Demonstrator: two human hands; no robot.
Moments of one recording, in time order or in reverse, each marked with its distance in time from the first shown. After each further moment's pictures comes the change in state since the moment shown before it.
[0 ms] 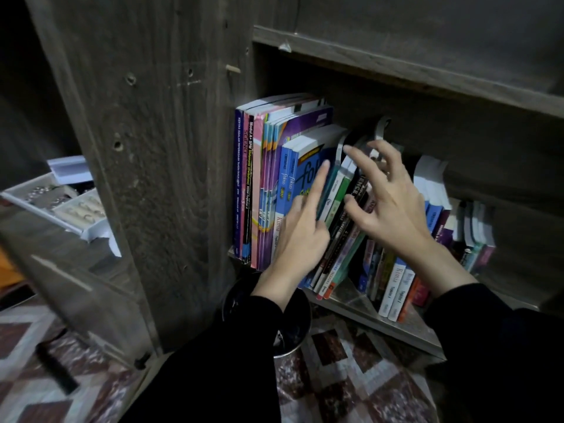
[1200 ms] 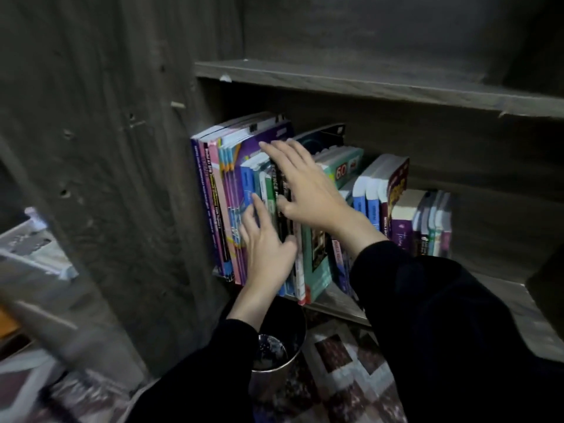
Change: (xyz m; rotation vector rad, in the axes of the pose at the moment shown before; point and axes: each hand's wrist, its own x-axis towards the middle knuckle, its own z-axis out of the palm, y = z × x) left_hand 0.001 -0.001 0.011 0.216 0.136 -0.199; right_hand 0.044 -0.024 0.013 0.128 -0.235 -0.049
